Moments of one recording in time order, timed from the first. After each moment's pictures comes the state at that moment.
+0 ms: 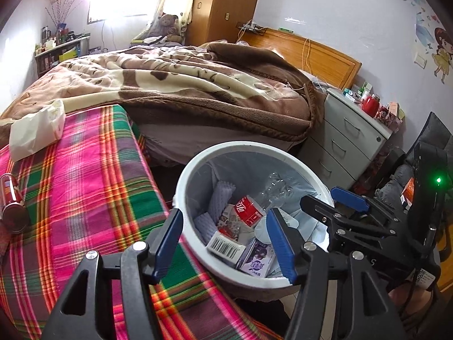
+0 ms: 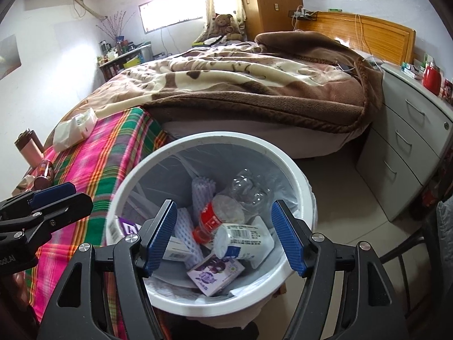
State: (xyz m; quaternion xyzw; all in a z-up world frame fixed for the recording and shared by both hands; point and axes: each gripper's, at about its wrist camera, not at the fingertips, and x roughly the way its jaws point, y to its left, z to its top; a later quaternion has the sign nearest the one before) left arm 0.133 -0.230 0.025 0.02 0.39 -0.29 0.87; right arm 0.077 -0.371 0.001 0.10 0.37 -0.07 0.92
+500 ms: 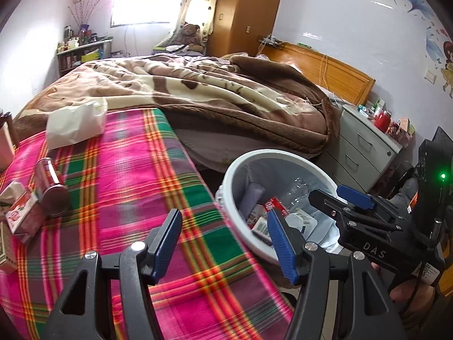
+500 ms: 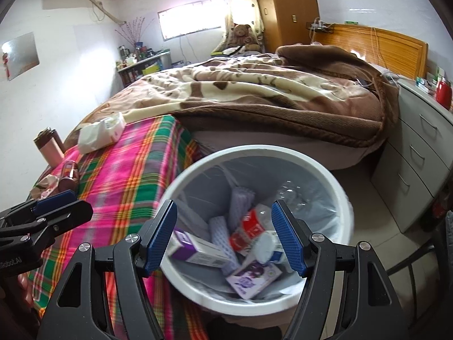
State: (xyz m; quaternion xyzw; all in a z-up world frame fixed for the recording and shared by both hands) left arm 0.122 -0.163 0.037 0.00 0.37 -0.25 0.89; right arm 0.079 -0.330 0.013 0.09 0.34 -0.03 0.93
